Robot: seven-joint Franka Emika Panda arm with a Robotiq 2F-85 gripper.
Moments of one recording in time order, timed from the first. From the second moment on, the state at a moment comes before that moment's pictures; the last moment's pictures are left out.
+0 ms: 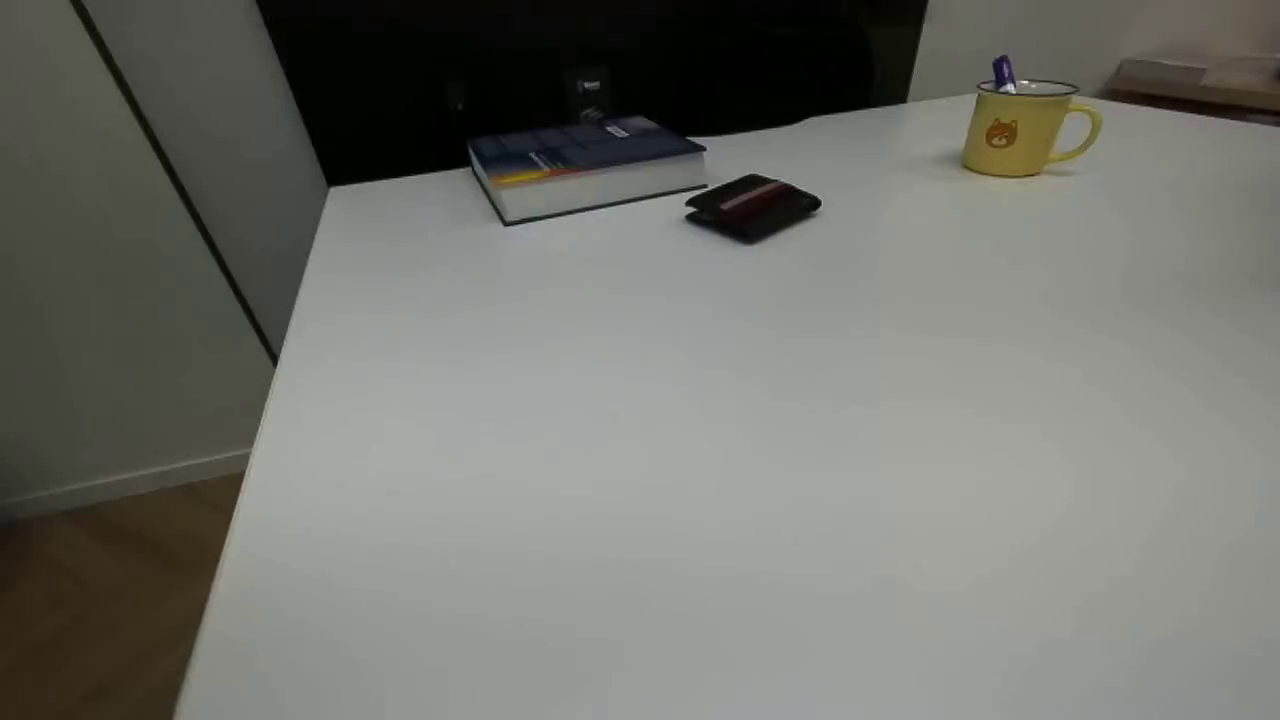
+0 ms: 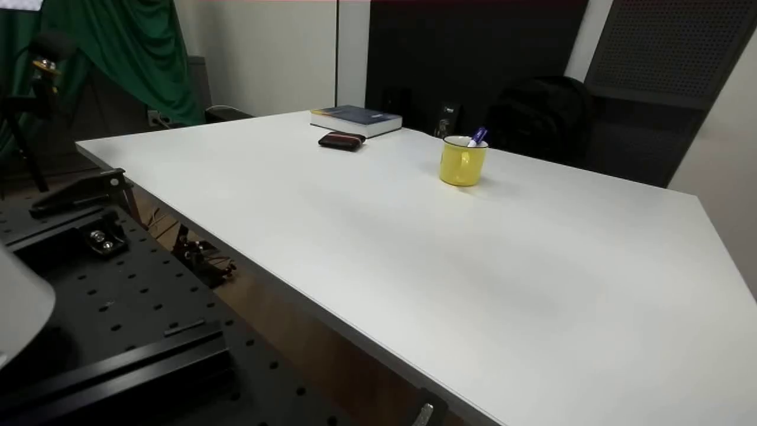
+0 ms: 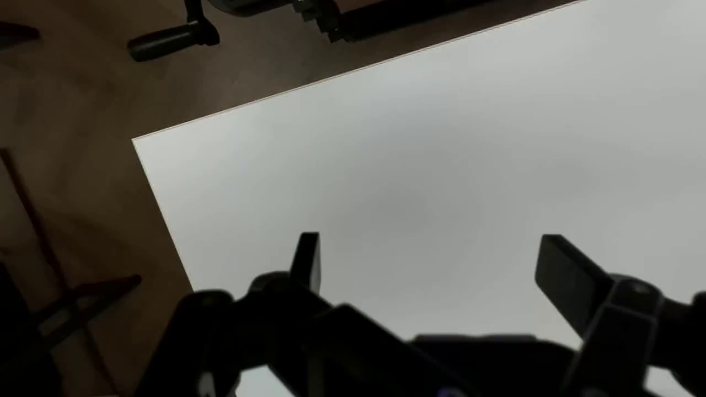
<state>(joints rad) -0.27 -0.38 -0.19 -2.56 -0.25 2.14 -0.04</state>
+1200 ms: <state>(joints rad) -0.17 -0.13 -0.24 -2.30 0.04 2.23 -0.40</state>
